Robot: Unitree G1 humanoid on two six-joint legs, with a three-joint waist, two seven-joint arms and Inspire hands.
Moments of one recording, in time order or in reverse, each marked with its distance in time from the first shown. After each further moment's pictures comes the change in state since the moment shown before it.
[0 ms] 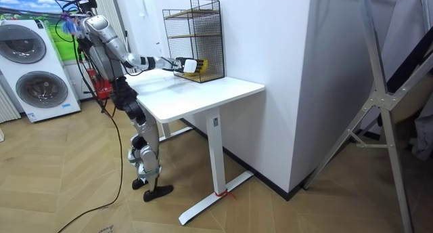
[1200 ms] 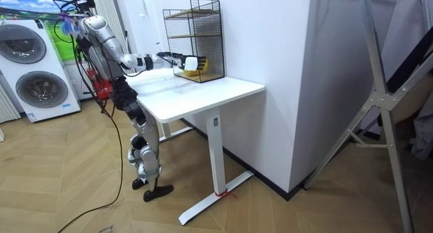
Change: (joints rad) left arm 0.066 0.045 0.082 -0.187 0.035 -0.001 0.004; right arm 0.094 -0.042 -0.078 -0.117 -0.051 0.004 0.019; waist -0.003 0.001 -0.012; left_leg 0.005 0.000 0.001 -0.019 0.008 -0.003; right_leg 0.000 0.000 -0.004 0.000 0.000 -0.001
